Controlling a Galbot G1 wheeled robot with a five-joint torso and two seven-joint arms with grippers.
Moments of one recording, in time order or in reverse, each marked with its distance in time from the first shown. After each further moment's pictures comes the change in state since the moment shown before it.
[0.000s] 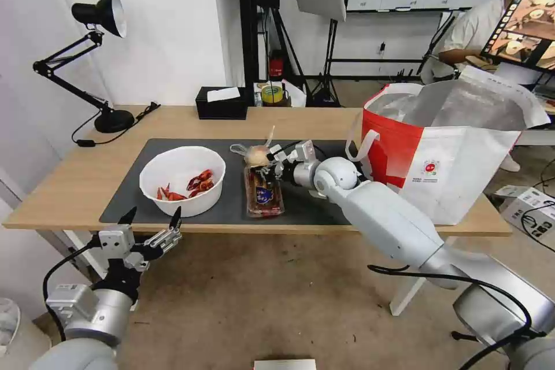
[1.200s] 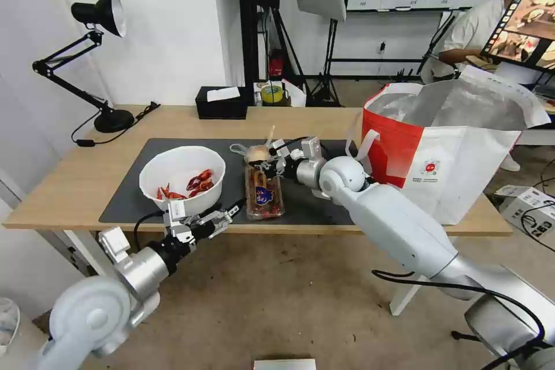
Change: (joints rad) left arm -0.335 0.314 0.176 0.148 -0.924 0.276 0.003; right arm -0.056 -0.031 0.059 0.130 0.050 0.002 0.051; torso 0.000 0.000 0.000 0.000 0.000
